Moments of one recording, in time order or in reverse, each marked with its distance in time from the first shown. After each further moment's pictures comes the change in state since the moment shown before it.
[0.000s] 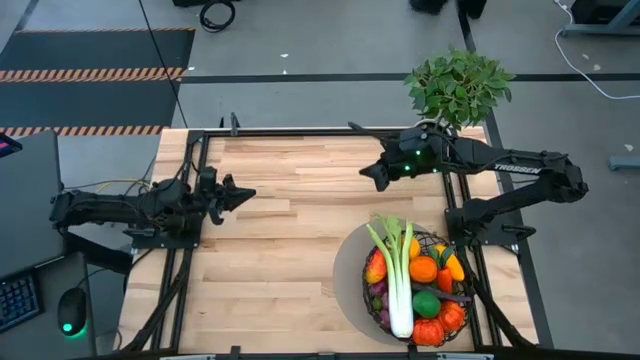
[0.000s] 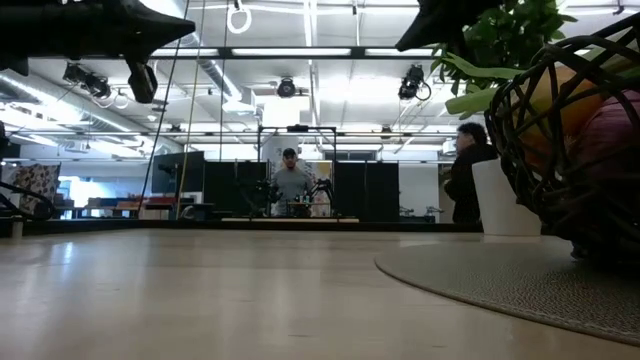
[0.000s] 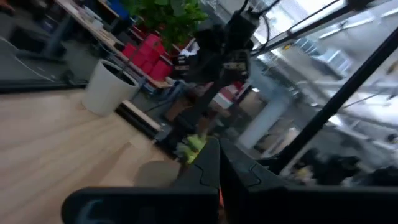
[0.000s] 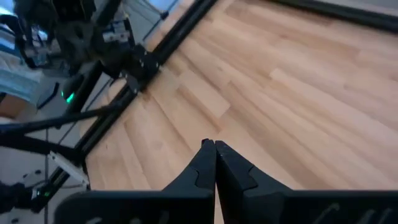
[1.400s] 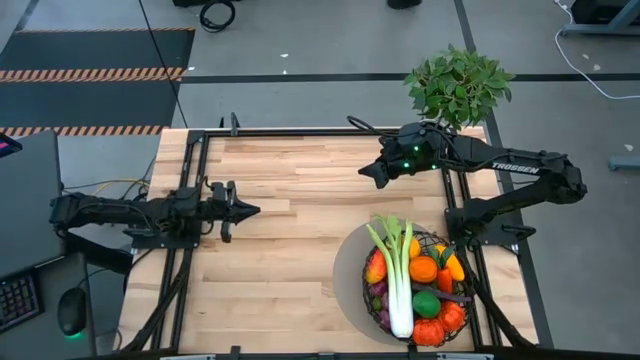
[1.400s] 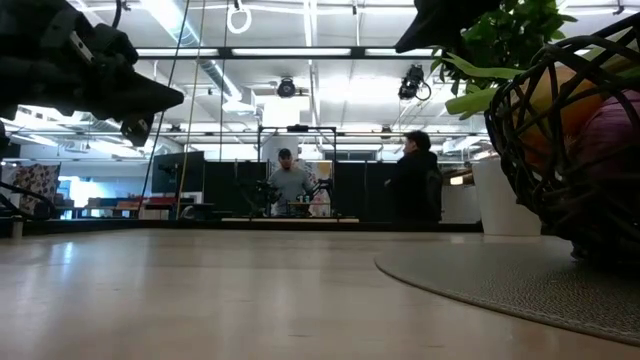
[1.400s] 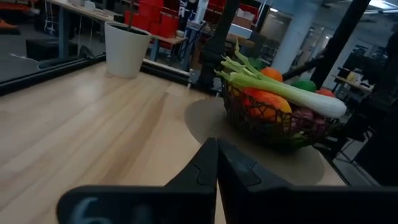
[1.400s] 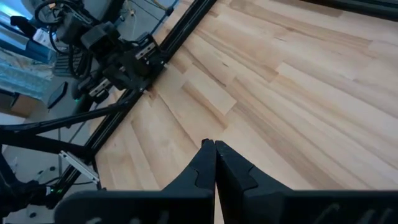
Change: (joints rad) left arm 0.008 -0.018 -0.180 -0.061 0.092 0.398; right arm -0.048 0.009 0.000 0.017 -0.073 0.008
